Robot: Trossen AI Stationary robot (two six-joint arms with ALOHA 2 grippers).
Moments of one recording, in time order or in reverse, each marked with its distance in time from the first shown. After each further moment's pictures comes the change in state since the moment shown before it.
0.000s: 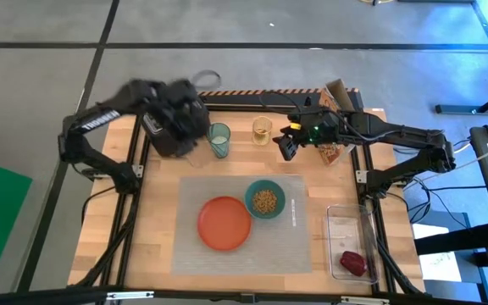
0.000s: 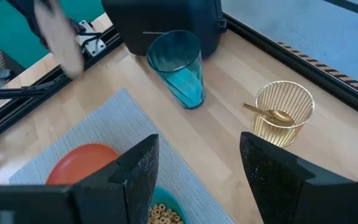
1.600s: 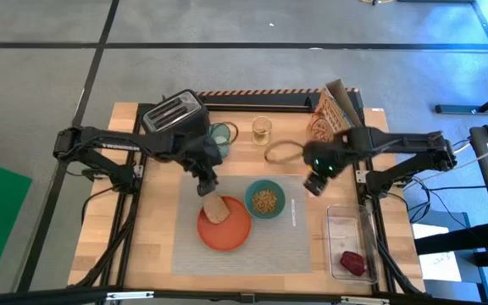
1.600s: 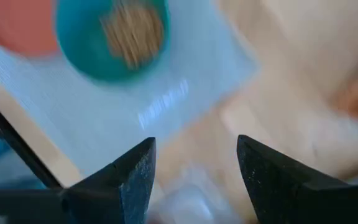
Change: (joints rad) left arm -0.296 -0.043 -0.596 0.721 -0.093 -0.327; right arm 0.188 0.000 -0.002 -0.649 -0.245 0.218
